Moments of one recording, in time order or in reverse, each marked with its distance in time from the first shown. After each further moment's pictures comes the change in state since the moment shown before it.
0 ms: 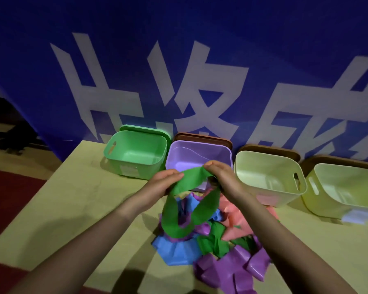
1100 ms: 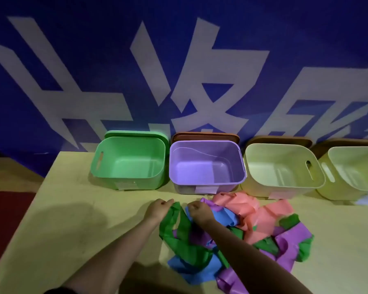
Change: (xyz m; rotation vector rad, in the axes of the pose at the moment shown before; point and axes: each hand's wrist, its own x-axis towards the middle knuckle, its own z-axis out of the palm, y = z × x) left_hand 0.118 -0.141 -0.087 0.717 0.178 -0.423; right_hand 0.070 0.171 0.075 -0.689 0.018 0.323
